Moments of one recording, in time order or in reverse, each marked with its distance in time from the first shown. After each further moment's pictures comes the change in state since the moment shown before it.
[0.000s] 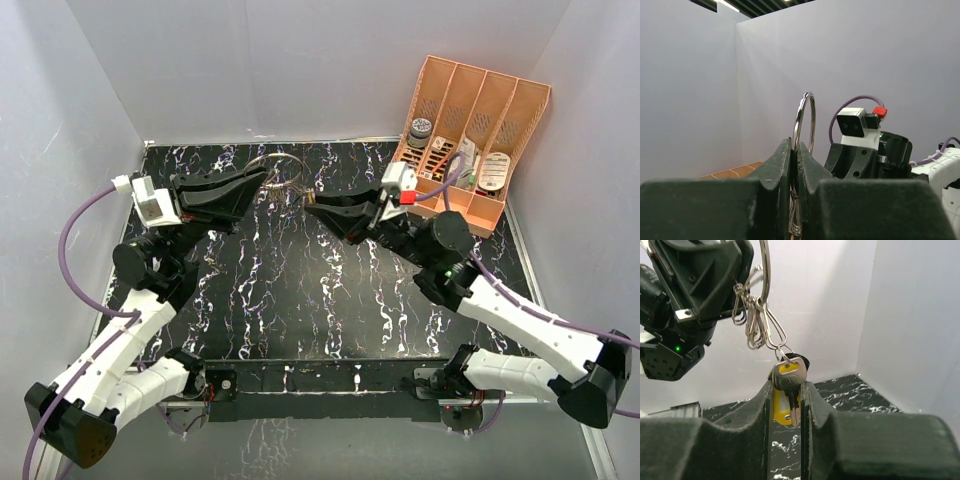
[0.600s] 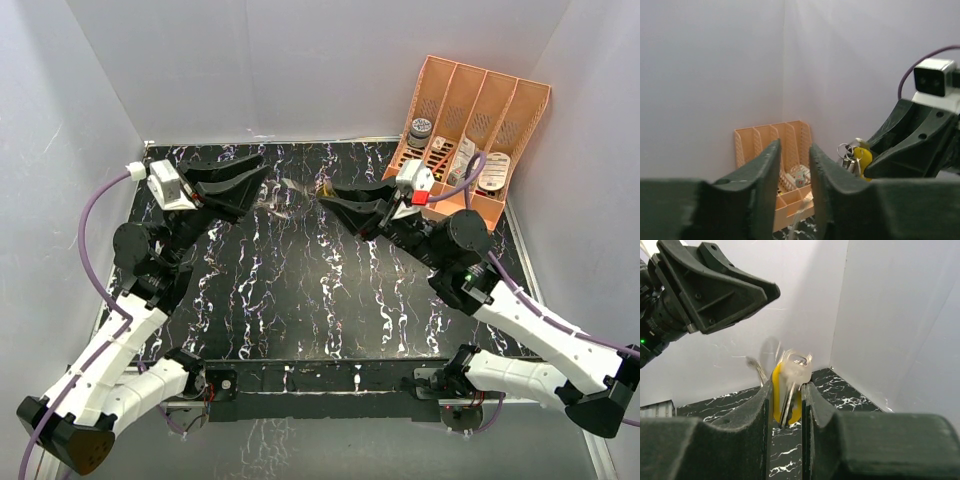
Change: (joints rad) left arm 0.000 -0.050 0.069 -0.390 -0.106 0.204; right arm 0.000 -0.096 0.043 -0.155 0.092 -0.097
